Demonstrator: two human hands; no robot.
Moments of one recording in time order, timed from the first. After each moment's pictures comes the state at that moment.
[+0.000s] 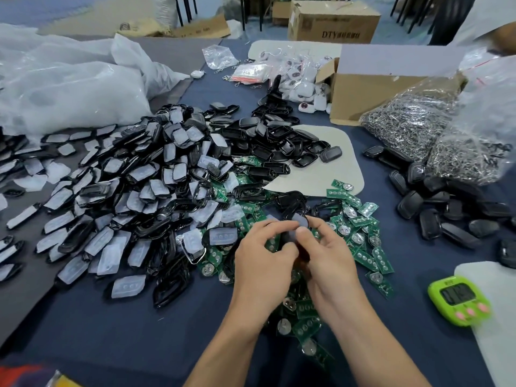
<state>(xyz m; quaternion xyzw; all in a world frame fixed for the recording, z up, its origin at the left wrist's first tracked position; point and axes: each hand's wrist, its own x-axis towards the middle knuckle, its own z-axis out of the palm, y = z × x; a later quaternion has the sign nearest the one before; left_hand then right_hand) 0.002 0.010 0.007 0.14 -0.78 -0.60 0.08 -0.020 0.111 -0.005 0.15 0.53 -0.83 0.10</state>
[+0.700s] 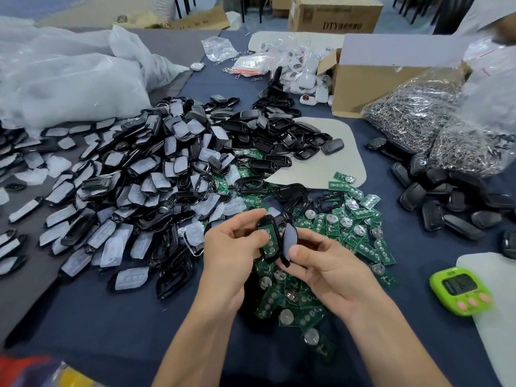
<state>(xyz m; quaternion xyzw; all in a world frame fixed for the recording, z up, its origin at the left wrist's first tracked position) 0.004 -0.026 0.010 0.26 -0.62 -0.74 0.02 -0.016 0.133 -0.013 0.11 0.43 -0.85 0.28</state>
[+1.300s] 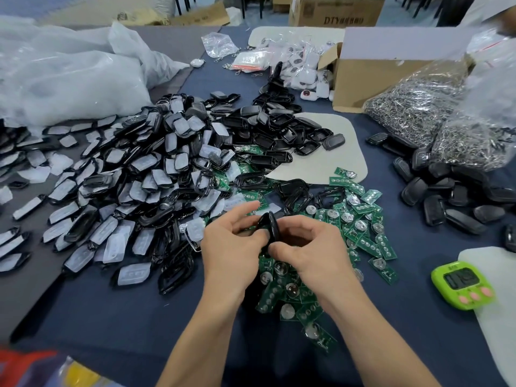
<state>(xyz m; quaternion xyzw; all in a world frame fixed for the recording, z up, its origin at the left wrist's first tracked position) 0.004 -0.026 0.001 0.24 -0.69 -0.67 0.08 -0.009 0.112 0.001 0.02 0.77 -0.63 0.12</state>
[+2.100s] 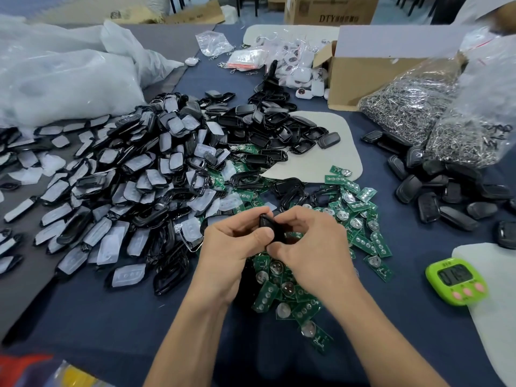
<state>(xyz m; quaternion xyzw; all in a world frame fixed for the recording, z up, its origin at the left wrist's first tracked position) 0.005 -0.033 -0.001 0.14 -0.60 -0.79 0.00 -0.012 0.114 0.018 -0.01 0.88 -0.47 0.06</state>
